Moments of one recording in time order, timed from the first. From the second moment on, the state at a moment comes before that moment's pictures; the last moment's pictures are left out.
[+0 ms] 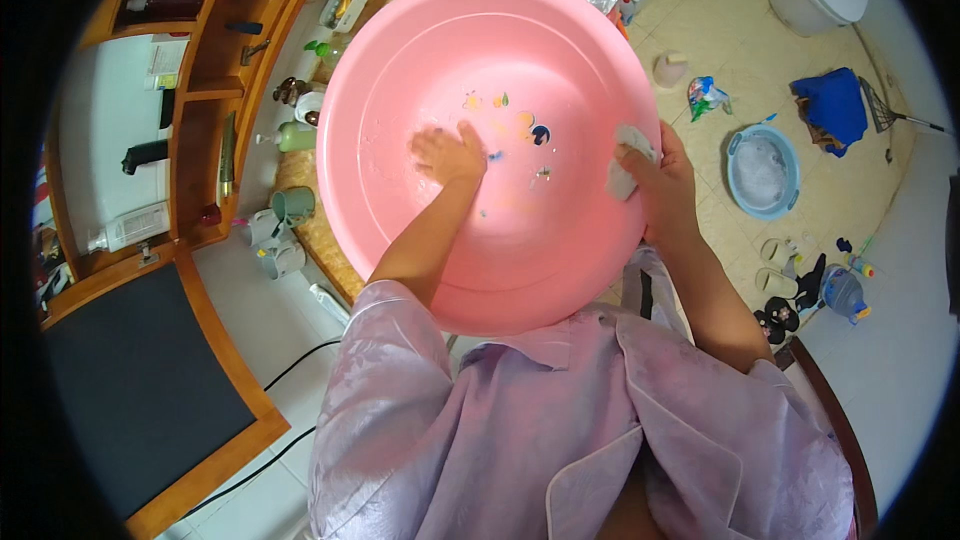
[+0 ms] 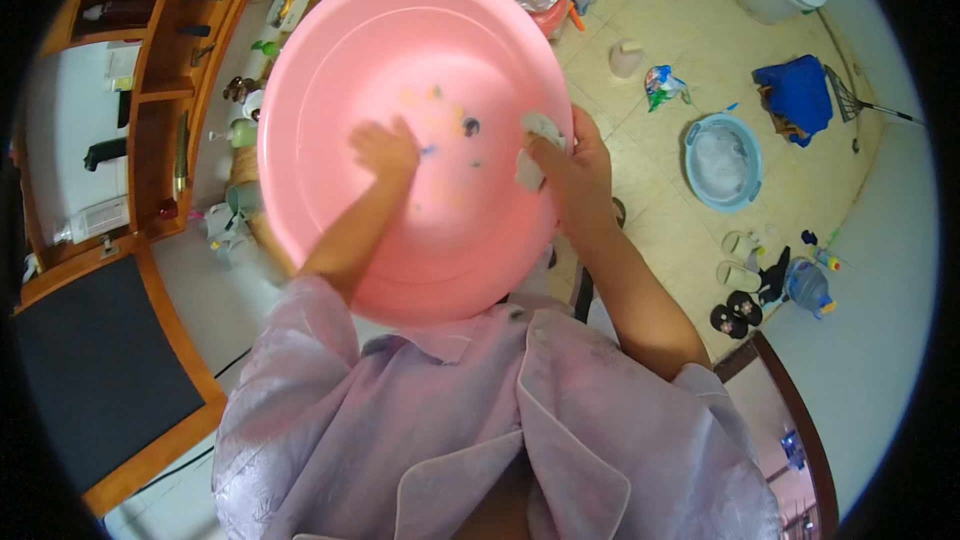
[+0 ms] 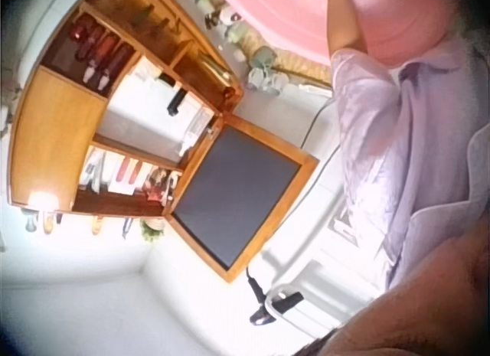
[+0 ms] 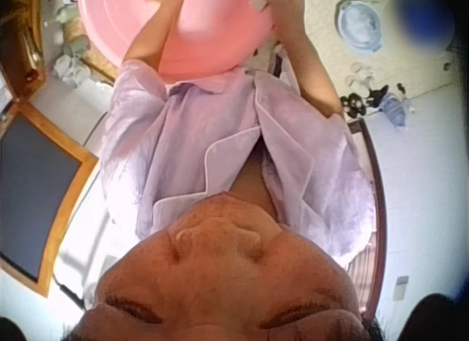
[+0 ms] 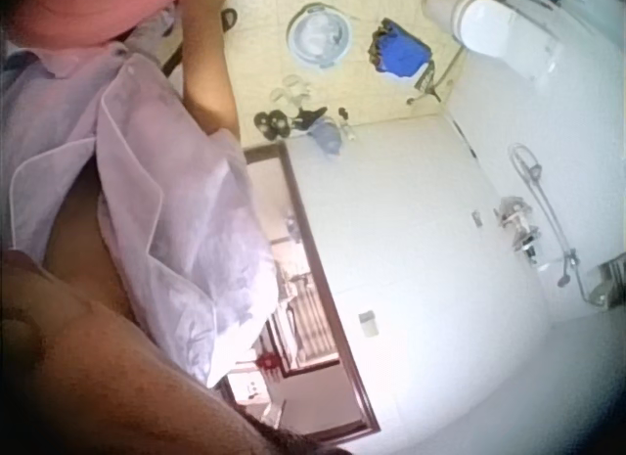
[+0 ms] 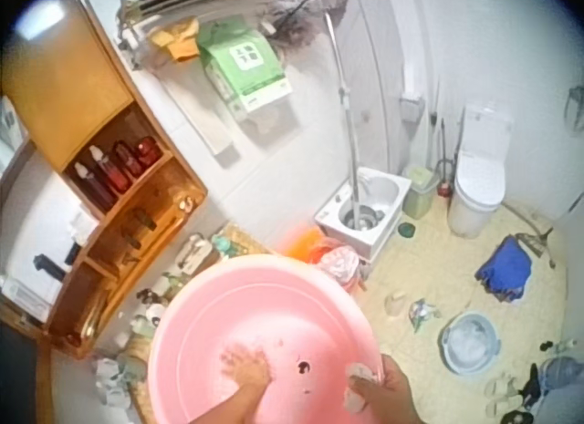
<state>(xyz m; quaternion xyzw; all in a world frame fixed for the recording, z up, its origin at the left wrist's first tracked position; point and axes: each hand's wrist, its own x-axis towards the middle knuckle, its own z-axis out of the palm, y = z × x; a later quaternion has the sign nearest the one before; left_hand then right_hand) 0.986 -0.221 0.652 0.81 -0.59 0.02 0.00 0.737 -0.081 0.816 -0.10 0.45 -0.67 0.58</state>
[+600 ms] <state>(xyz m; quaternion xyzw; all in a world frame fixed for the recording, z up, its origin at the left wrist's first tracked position) 1.088 -0.213 0.748 0.31 -0.84 -0.08 -0.43 0.708 -0.058 0.870 -0.03 0.46 -0.64 0.62</state>
